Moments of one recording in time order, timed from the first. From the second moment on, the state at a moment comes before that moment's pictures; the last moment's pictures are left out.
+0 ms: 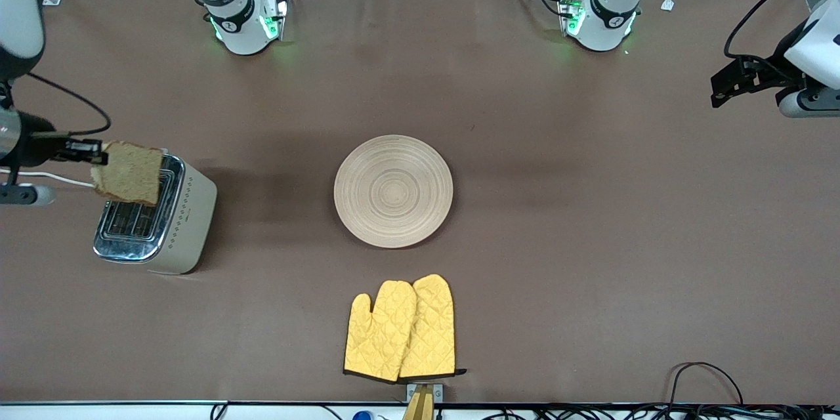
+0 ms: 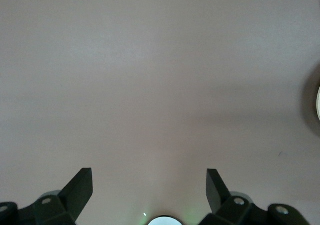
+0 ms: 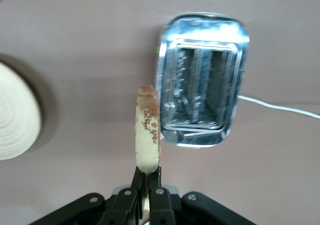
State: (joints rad) left arm 0.08 -0.02 -0.18 -1.52 0.05 1.45 -0.06; right arm 0.08 0.23 -0.05 -1.34 0.01 1.37 0.03
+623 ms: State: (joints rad) left arm 0.08 -0.01 -0.18 -1.53 0.05 1.45 -0.06; right arm 0.21 0.12 -0.06 -1.69 0.51 1.67 0.10
